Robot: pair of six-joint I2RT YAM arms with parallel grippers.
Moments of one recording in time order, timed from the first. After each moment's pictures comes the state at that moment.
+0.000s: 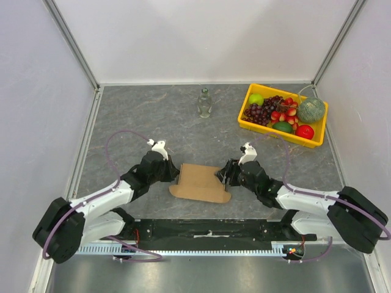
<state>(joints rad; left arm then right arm) -0.64 1.04 0.36 0.02 -0.01 -0.60 0.86 1.14 0.28 0.38 0.16 0.78</state>
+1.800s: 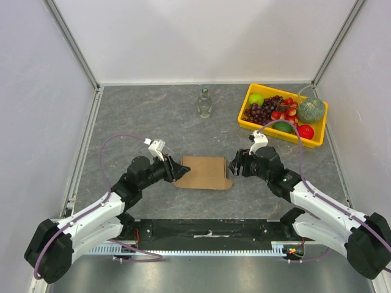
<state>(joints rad) -0.62 0.85 0.27 0.31 0.29 -0.66 0.62 0.95 0.46 -0.06 0.03 0.50</state>
